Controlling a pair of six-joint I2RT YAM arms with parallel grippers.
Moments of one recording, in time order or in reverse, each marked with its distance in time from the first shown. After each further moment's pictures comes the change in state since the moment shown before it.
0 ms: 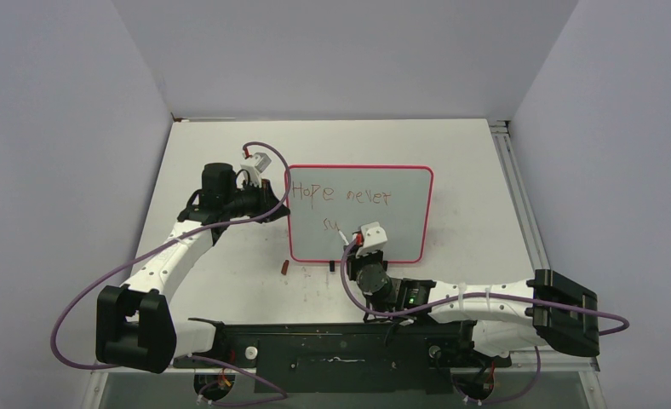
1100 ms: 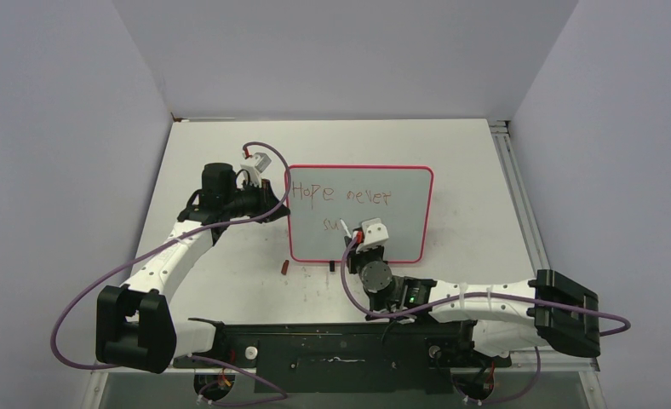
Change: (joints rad) left arm 0.000 0.000 0.000 0.000 0.000 0.000; right arm -0.002 -0.006 0.010 0.111 0.052 -0.136
